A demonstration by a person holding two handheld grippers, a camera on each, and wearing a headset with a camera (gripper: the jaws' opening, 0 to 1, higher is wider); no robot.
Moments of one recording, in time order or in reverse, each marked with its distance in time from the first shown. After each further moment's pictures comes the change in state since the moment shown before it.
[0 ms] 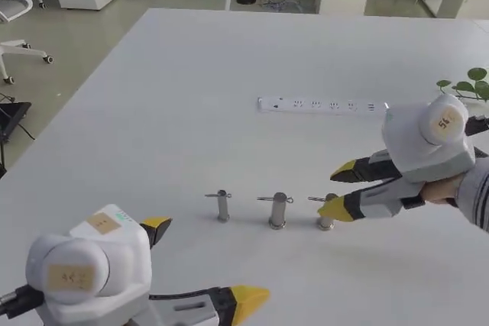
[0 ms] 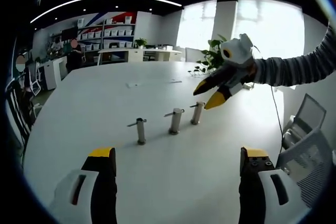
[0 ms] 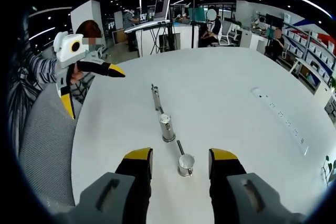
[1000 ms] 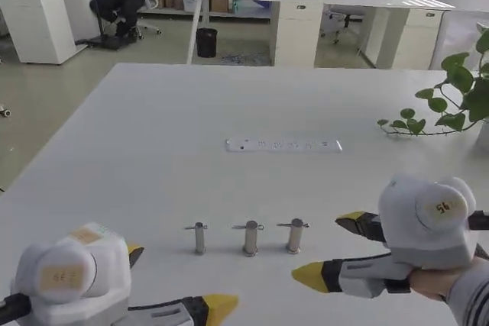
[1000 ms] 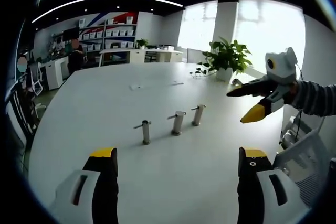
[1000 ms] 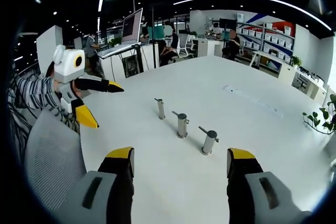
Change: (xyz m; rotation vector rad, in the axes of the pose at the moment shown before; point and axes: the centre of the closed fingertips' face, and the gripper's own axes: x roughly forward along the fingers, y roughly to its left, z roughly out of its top) left arm -0.021 0.003 0.007 -0.006 0.001 0.014; right arm -0.053 0.063 -0.007 0.237 -0.155 -0.308
